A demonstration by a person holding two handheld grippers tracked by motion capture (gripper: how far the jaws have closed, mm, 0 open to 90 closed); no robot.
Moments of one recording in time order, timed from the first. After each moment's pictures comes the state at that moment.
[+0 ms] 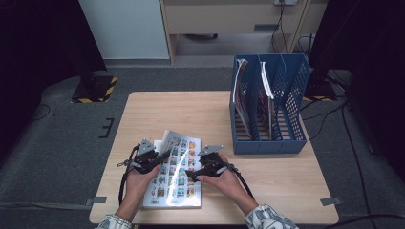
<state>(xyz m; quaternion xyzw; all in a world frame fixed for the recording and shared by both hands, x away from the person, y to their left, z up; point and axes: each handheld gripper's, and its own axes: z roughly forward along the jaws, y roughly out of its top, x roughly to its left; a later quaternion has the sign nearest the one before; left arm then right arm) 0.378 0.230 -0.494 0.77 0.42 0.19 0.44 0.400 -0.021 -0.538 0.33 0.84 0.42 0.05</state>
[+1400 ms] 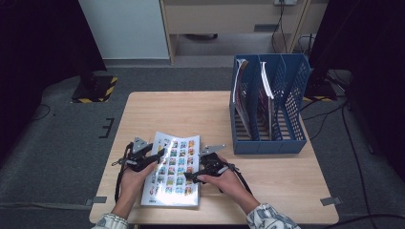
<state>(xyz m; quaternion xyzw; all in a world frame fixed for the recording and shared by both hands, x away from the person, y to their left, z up) 0.390 0.258 -0.504 0.75 0.47 0.26 0.40 0.400 -0.023 -0.539 0.32 0.83 0.45 -0.01</state>
